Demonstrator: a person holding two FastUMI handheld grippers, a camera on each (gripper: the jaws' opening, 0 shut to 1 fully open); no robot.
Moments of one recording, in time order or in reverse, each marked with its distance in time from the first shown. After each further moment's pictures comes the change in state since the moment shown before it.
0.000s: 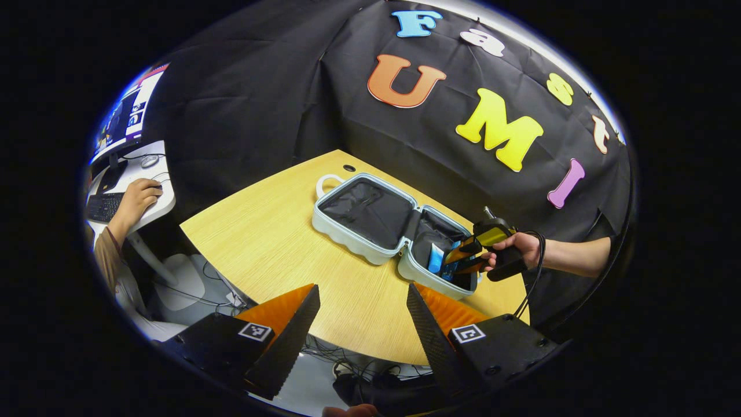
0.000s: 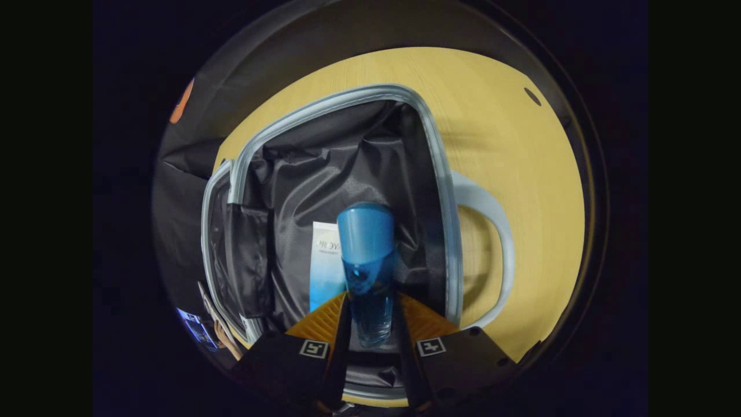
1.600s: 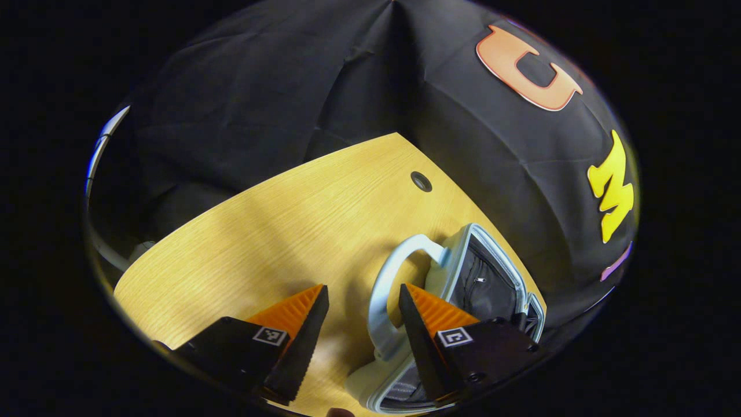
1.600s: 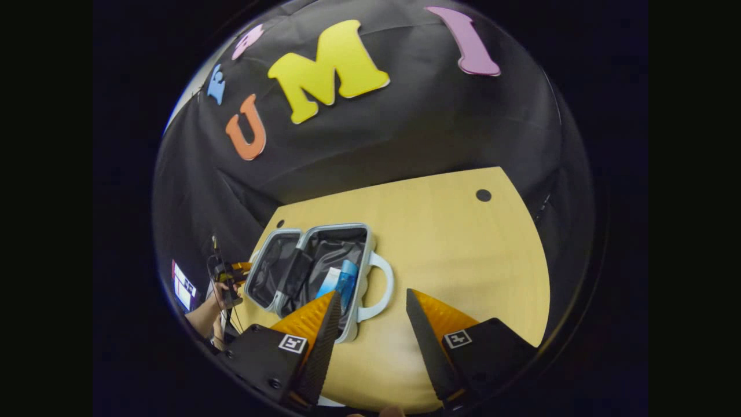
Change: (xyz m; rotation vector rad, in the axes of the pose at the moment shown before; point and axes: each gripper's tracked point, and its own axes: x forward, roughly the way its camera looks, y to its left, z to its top) left arm 0.371 0.150 0.131 -0.225 0.152 0.083; right arm -0.236 -0.121 -0.003 -0.146 -0.583 0.207
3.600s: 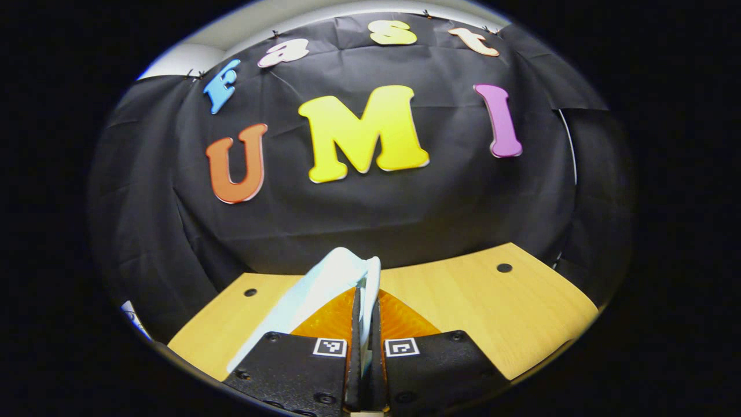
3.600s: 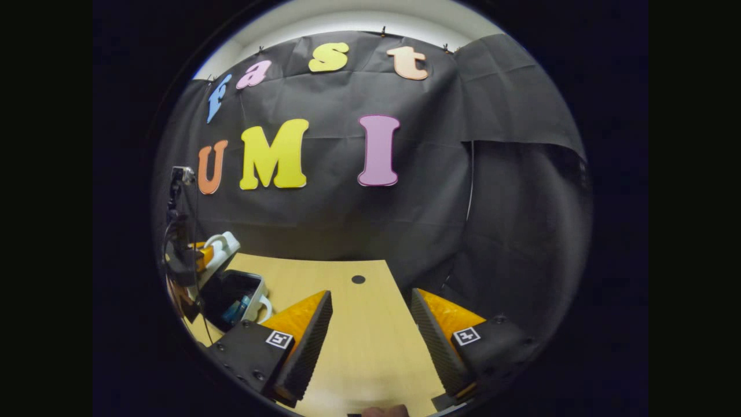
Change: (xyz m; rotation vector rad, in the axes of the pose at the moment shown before) left arm -0.162 -0.449 -0.204 0.873 -0.522 -0.166; right arm -0.209 -0.164 0.039 -0.190 -0.561 -0.490
